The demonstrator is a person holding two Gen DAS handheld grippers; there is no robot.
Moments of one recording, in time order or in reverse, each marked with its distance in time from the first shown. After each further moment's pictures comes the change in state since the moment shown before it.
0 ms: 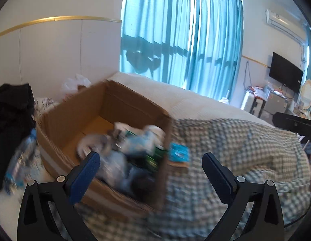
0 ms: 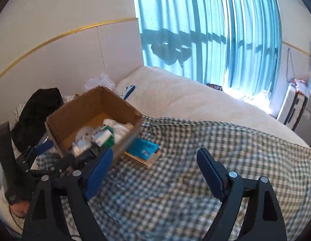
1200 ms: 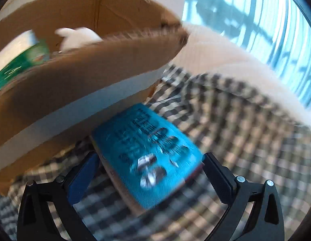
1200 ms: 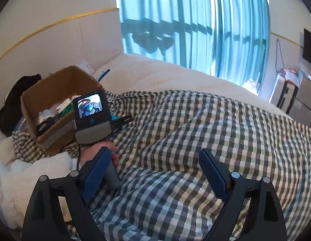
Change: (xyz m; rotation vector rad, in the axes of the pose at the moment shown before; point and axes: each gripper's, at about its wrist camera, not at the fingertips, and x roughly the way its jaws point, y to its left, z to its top) left arm 0.284 -0.088 -0.036 -0.396 0.265 0.557; right arm 0.032 -0.096 -0.069 0.016 0.046 -0.029
